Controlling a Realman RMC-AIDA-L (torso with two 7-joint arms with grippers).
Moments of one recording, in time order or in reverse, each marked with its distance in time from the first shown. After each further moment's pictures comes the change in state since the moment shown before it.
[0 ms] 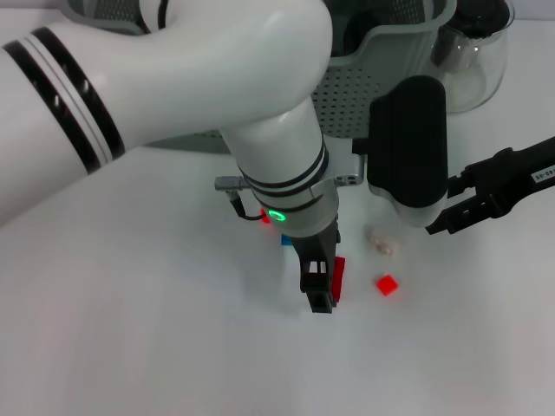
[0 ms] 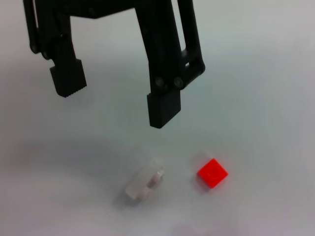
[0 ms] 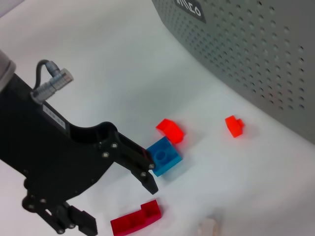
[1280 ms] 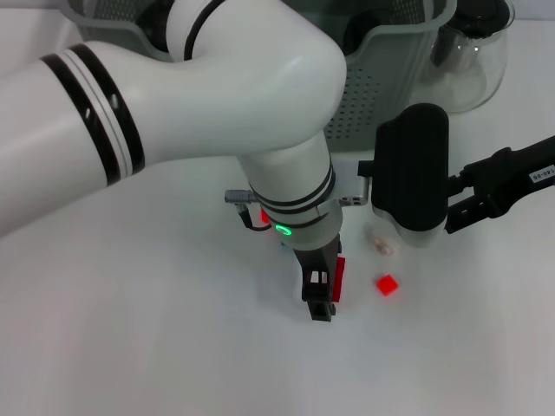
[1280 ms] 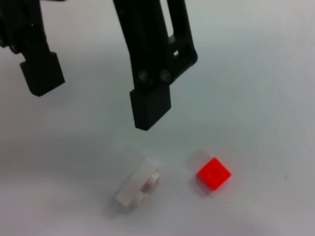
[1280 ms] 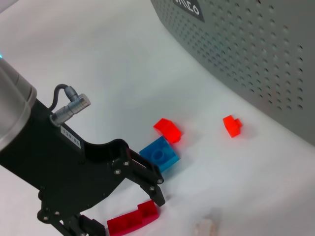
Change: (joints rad) left arm -0.042 0.000 0.092 -0.113 -0.047 -0.109 0.009; right arm 0.000 0.003 -0.006 0.000 -0.002 0.012 -0.001
